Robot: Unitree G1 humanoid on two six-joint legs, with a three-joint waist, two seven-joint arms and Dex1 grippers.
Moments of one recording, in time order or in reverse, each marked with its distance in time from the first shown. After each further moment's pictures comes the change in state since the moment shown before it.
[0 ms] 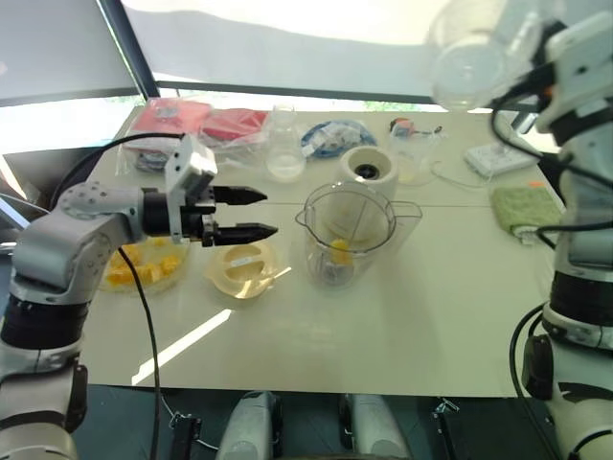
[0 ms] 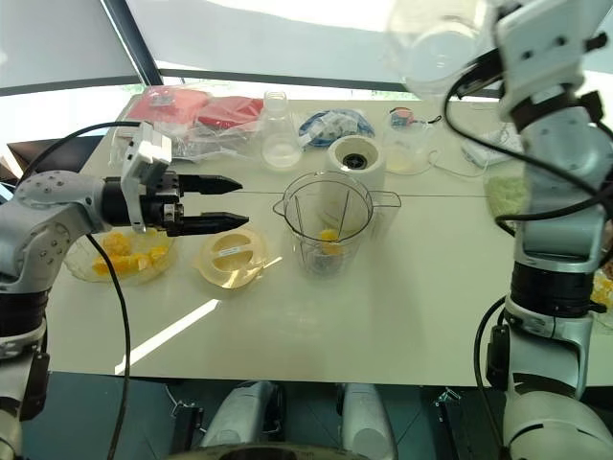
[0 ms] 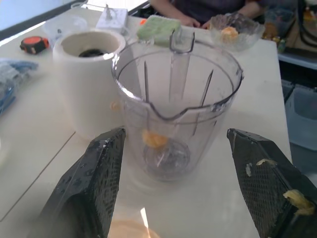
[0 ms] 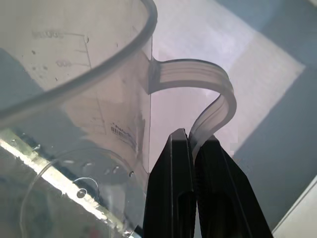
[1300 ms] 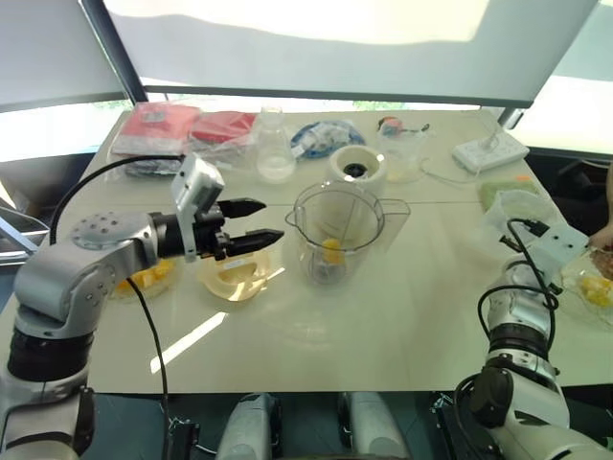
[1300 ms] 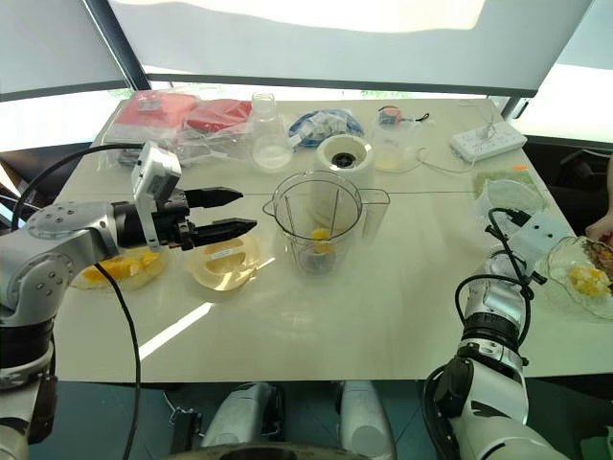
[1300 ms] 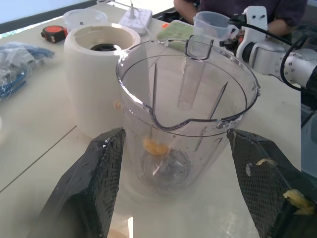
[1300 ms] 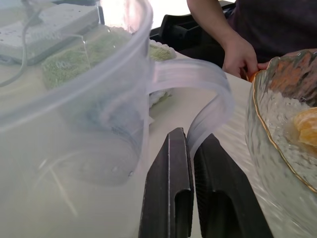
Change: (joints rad) left arm 0.151 -0.052 0.061 -0.181 -0.081 0.131 0.282; right arm 0.186 0.302 -0.274 0.835 0.174 -0.336 -0.614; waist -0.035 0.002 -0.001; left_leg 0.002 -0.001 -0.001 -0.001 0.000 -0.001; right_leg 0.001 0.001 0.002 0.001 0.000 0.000
